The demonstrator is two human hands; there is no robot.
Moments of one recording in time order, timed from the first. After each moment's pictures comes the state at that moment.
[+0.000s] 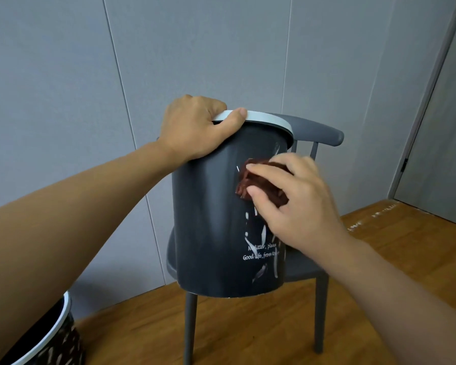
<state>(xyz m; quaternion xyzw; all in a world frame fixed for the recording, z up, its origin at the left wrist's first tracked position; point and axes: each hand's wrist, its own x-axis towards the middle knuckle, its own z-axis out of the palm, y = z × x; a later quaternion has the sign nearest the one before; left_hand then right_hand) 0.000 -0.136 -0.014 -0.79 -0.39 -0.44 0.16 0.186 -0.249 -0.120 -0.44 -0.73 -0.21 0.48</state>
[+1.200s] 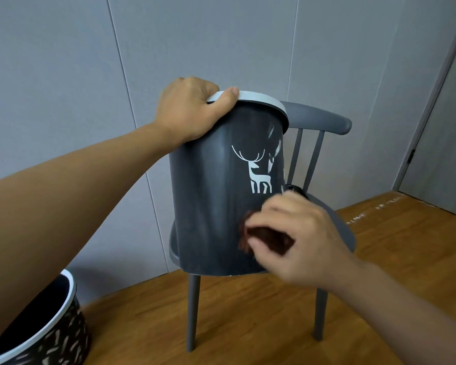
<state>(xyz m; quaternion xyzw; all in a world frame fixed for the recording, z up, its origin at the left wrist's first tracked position) -0.011 -0.122 -0.013 -0.78 -0.42 -0.45 0.11 0.190 -0.276 -0.160 -0.38 -0.82 -0.12 0.41</state>
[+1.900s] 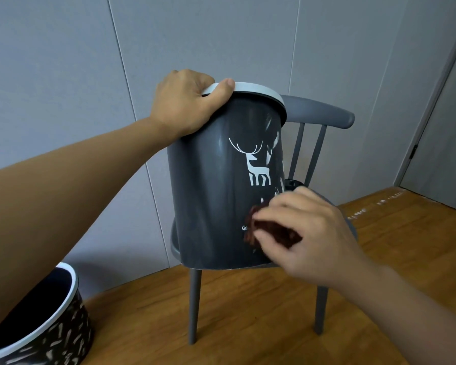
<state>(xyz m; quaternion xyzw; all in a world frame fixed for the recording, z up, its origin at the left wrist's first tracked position) -0.018 -0.118 -0.016 -0.77 -0.43 -0.47 0.09 0.196 -0.282 -0.165 -0.40 -0.81 -0.14 0.41</state>
